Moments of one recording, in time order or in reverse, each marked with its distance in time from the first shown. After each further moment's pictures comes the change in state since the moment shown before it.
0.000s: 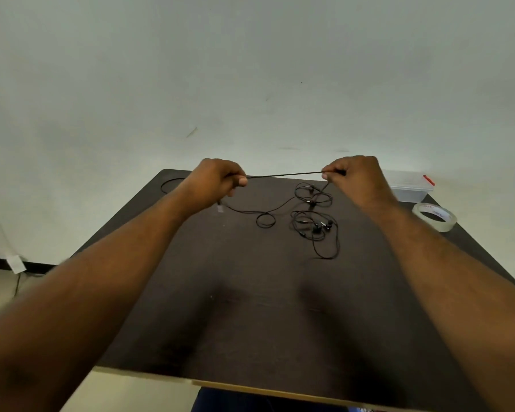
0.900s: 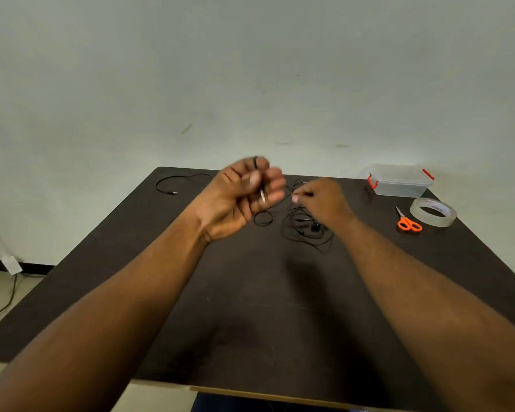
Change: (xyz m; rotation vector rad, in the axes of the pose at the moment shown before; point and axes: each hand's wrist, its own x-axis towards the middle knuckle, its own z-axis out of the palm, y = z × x) left_hand -0.026 0.048 0.034 -1.588 -0.267 -0.032; right_hand -0.009 0.008 0.066 0.114 -0.182 0.046
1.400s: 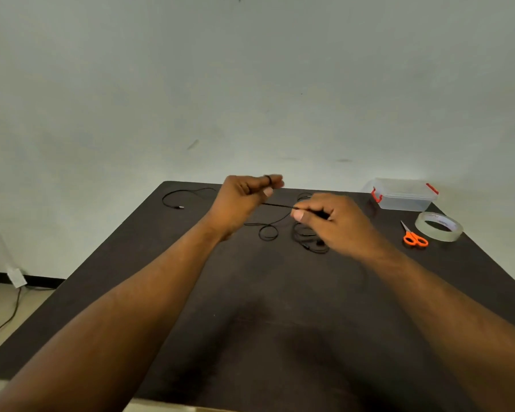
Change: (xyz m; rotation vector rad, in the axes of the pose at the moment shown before) left_hand 0.027 -0.004 -0.024 0.830 0.295 0.150; right_hand -0.055 -0.067 -0.039 0.172 -0.038 -0.161
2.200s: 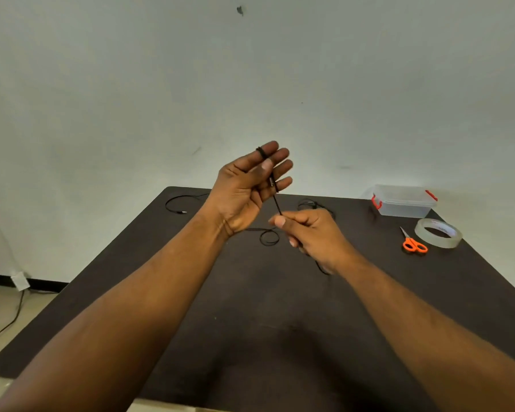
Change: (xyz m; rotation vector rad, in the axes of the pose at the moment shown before) left_hand -0.005 0.052 0.010 -0.775 -0.021 -0.038; right_hand 0.001 -0.008 0.031 0.397 -0.036 0.192
